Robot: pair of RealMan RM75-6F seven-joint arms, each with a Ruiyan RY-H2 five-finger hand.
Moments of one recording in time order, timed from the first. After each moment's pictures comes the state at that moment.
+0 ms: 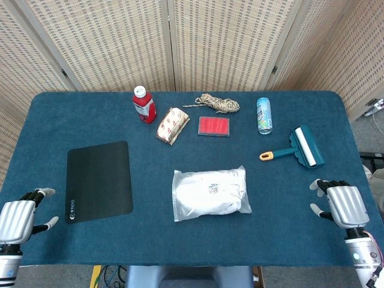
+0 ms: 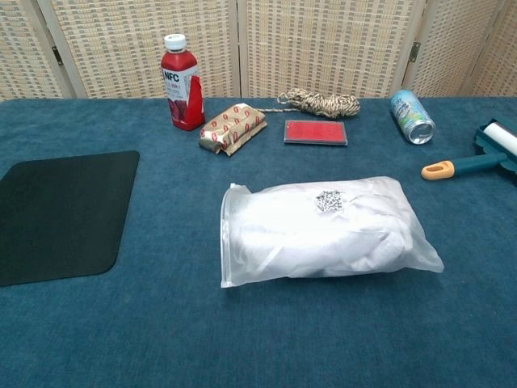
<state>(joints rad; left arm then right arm) -0.11 -1.09 -0.05 -1.79 1.45 1.47 0.23 0.15 -1.08 0.08 -1.71 -1.46 1.37 -0.18</state>
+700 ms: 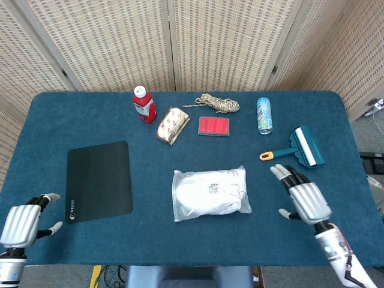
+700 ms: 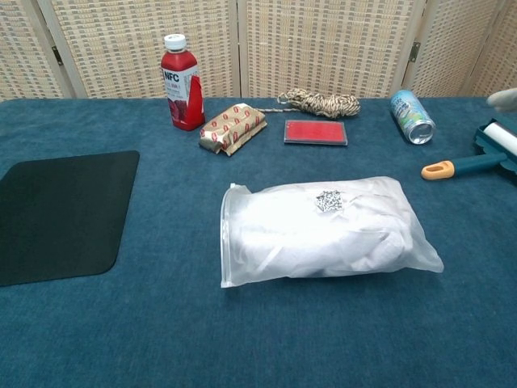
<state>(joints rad) -0.11 -1.12 -0.02 -1.77 1.47 1.45 0.24 0.27 -1.11 0.07 -1.83 -1.49 1.17 -0.23</state>
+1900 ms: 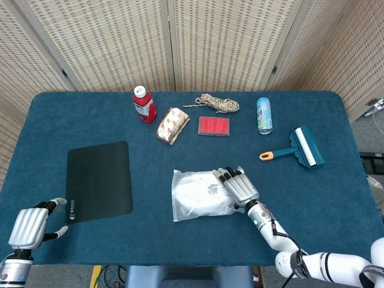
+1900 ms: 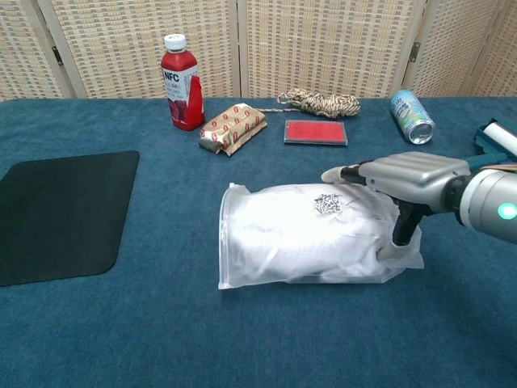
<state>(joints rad) -0.11 -1.17 0.00 -1.72 1.47 1.42 0.22 0.68 -1.52 0.13 -1.66 -0.93 0.89 -0.71</state>
